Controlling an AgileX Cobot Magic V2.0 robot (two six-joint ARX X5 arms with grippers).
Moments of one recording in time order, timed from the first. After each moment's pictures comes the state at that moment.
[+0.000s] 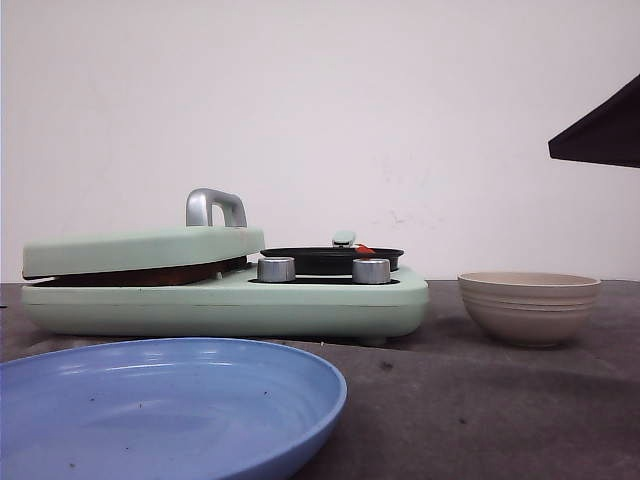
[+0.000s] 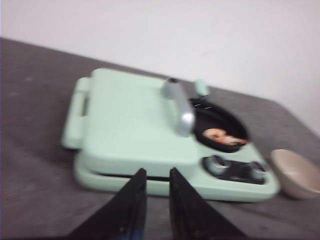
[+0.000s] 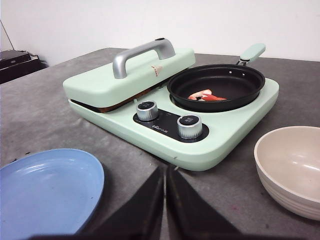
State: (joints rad) left arm -0.25 0.11 0.39 -0.37 -0.06 -0.28; right arm 0.52 0.37 0.09 0.18 -0.21 0.16
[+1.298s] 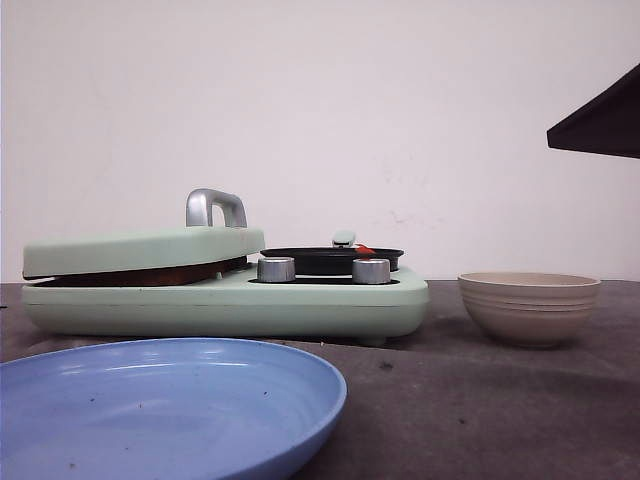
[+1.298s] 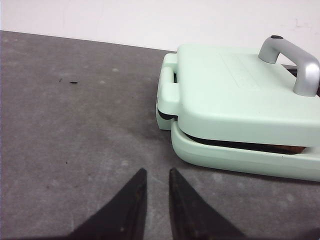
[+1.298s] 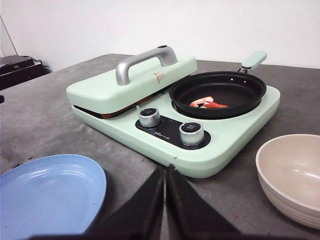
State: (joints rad) left arm -0.04 0.00 0.03 -0.18 0.03 -0.12; right arm 0.52 0.37 0.09 0.20 -0.21 0.16
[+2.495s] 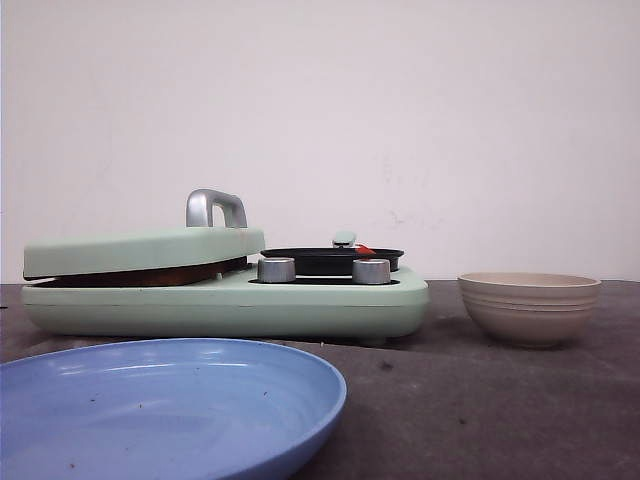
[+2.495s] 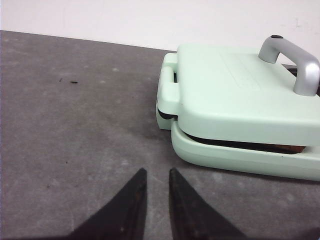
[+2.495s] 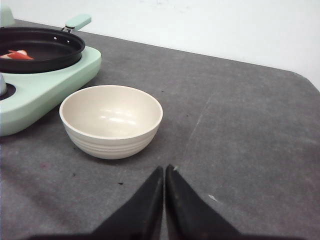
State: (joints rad) left arm -0.04 0.01 0.03 -0.18 0.03 -0.12; right arm 0.13 0.00 0.02 -0.18 -0.02 -0.07
